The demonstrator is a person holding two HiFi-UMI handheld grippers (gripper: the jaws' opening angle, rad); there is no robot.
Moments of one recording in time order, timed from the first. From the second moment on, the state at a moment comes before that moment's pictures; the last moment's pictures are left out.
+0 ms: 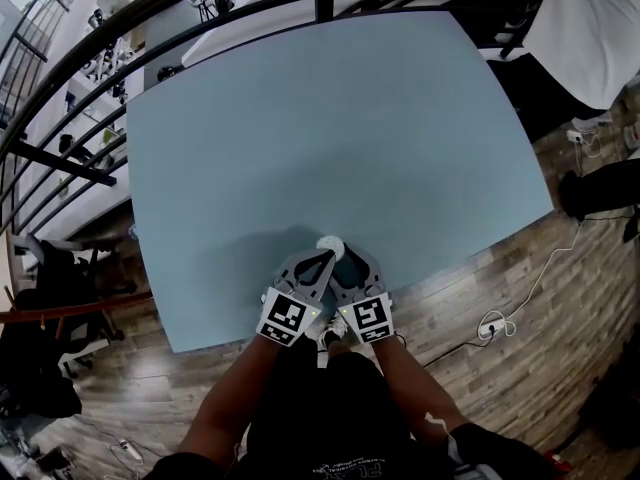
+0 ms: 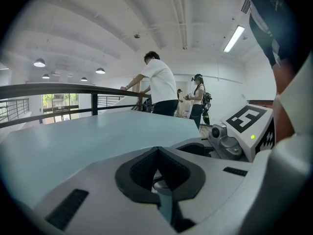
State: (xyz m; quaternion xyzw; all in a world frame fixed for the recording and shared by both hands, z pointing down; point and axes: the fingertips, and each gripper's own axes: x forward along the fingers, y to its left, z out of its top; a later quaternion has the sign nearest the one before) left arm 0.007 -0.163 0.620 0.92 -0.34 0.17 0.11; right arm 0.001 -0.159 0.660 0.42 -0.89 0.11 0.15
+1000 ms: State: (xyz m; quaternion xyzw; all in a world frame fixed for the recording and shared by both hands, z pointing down) left arm -0.004 -0.162 0.591 0.92 -0.35 0.11 0.10; right arm 0.011 -0.152 0.653 0.42 -0.89 0.11 0.14
